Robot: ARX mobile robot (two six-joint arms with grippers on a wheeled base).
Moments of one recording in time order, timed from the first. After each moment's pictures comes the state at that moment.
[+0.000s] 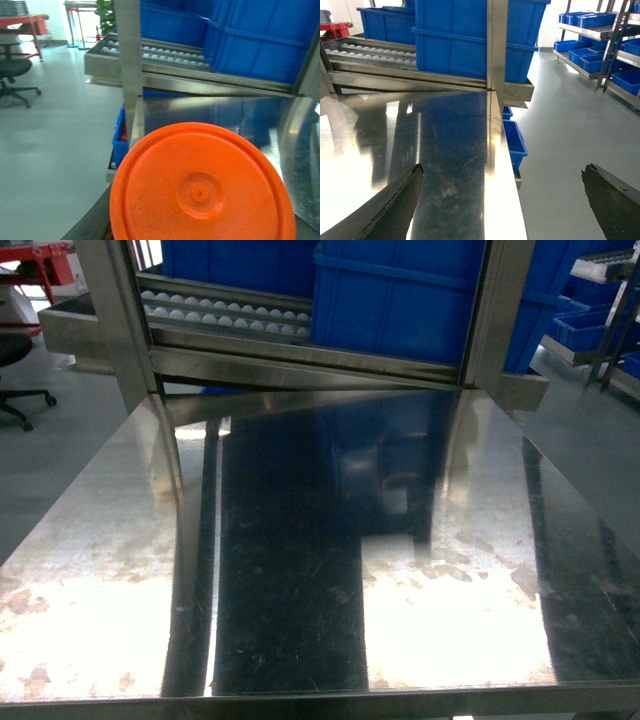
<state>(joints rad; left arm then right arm) -0.01 0.59 0.09 0.48 -0.01 -0.02 0.00 0.00 0.01 0.00 0.00 0.00</state>
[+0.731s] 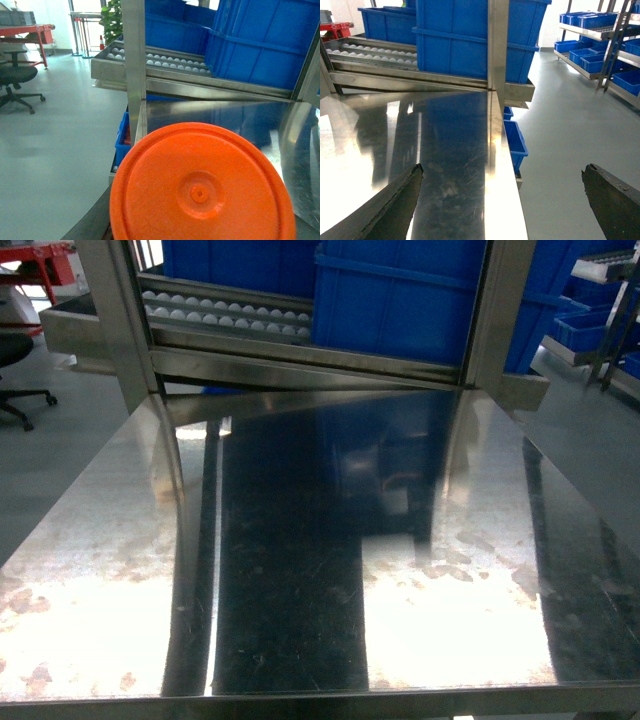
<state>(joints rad) 0.00 0.29 0.01 0.29 0.00 -0.02 0.00 0.00 0.01 0.00 0.00 0.00</state>
